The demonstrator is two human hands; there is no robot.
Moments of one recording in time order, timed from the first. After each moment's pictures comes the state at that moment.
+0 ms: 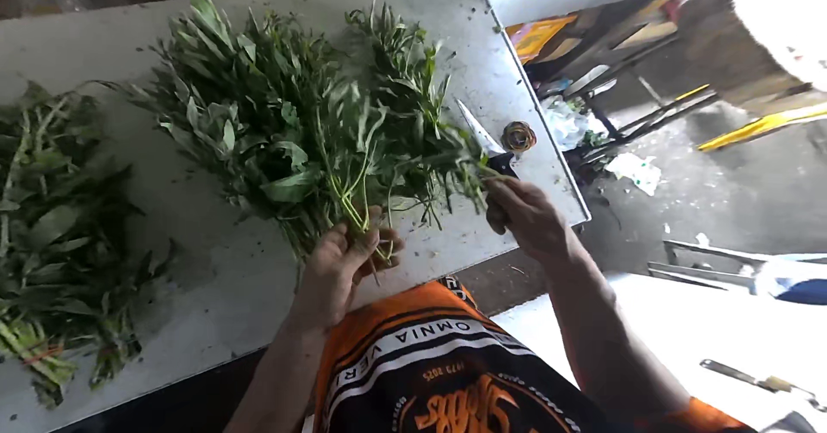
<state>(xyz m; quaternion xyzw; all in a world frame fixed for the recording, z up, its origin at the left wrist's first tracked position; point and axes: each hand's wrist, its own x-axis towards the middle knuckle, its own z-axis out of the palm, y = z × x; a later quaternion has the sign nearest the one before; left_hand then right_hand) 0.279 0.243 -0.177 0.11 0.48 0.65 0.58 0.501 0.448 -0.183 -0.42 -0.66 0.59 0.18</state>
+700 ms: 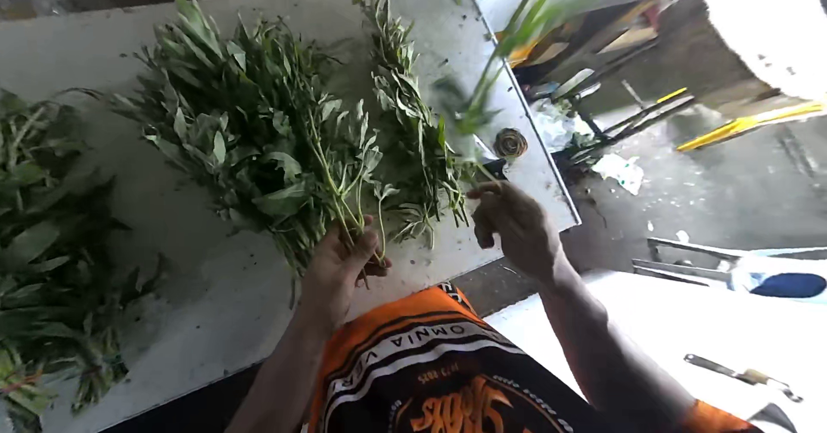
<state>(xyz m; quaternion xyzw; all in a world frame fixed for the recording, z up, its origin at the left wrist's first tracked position) 0.279 0.252 -0.181 0.13 0.53 0.63 0.55 0.491 0.427 -0.171 -0.37 -0.75 0.49 0.24</state>
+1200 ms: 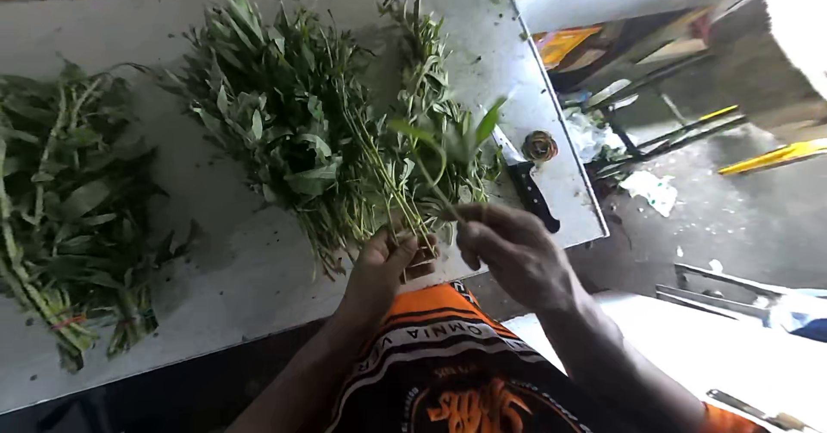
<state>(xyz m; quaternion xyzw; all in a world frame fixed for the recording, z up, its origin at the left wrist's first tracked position) 0.310 0.251 -0.180 0.06 0.47 0.64 0.61 0.457 0.391 -0.146 -0.26 -0.65 0.70 0.16</state>
